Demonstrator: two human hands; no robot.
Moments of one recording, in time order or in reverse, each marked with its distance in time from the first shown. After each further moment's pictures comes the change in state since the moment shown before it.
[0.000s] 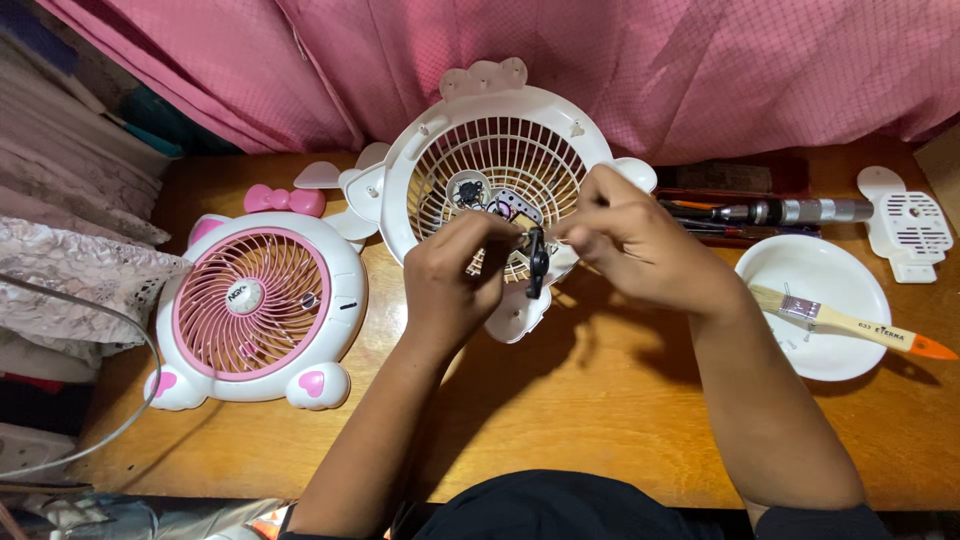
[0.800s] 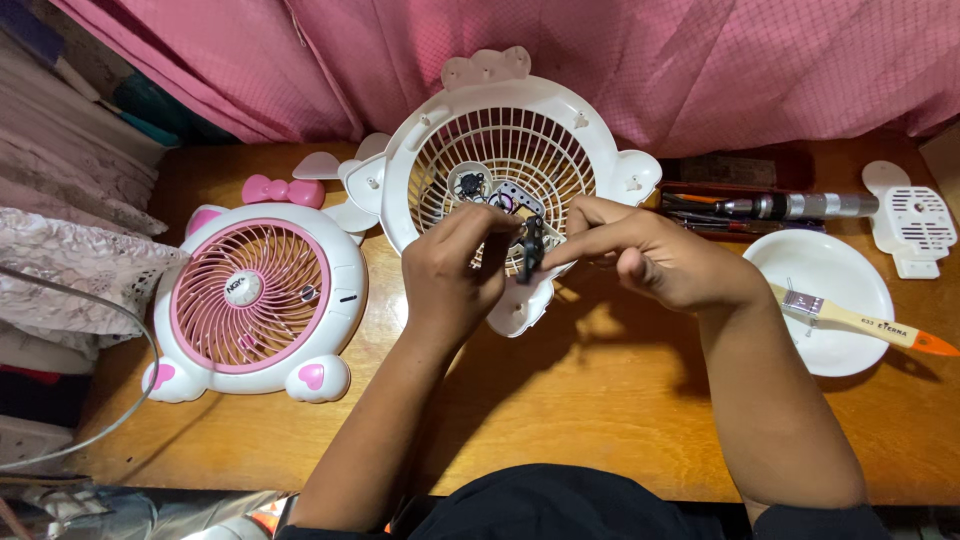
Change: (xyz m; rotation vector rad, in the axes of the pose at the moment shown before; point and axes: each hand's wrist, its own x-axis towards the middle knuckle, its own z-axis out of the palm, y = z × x) left_hand -0.001 -0.001 0.000 0.112 0.030 0.059; right_hand -0.008 0.011 -0.010 0.339 -0.281 -0.066
